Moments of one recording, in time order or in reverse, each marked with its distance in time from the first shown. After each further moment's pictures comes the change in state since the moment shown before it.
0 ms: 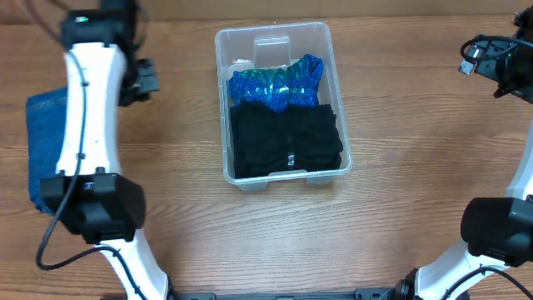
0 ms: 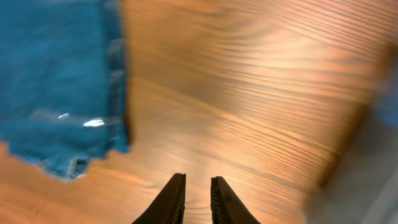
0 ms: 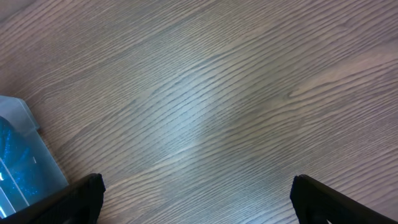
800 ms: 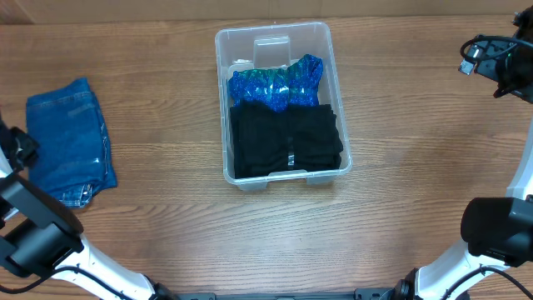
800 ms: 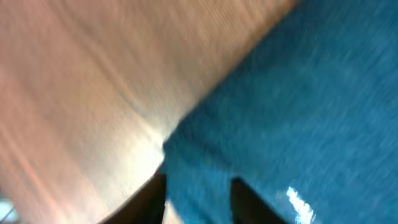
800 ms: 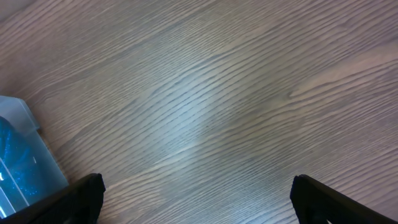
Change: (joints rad) left arm 0.650 0.000 -0.377 0.404 -0.092 0.035; right arm 0.000 0.000 0.000 0.000 0.000 0.000
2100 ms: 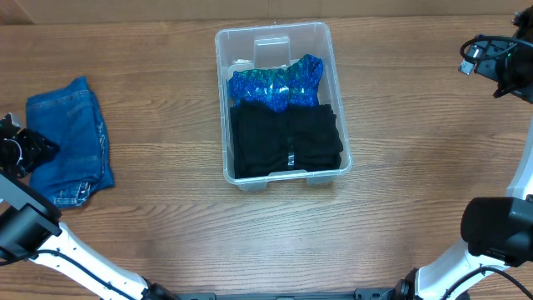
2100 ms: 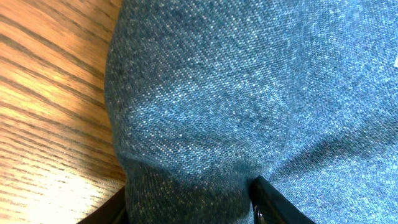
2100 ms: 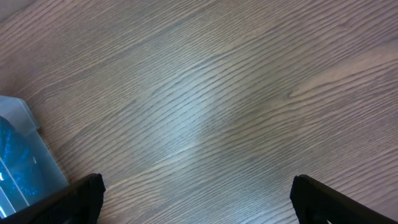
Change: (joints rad) left arm 0.118 0.312 0.094 0.162 0.627 0.441; right arm 0.000 0.000 0.000 0.000 0.000 0.000
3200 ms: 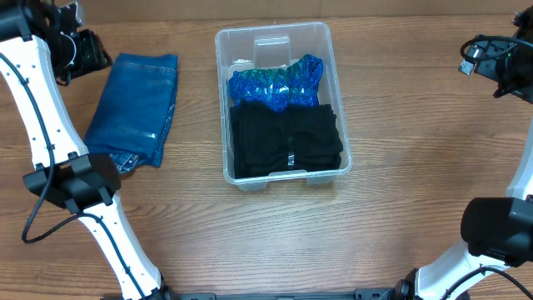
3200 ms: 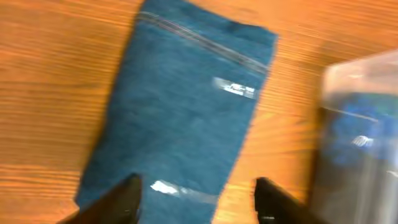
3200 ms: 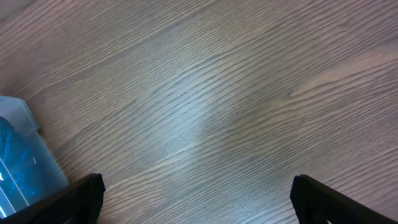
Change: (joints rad) left arm -0.489 0.053 0.904 -0.638 -0.121 -0.107; right arm 0.000 0.000 0.000 0.000 0.000 0.000
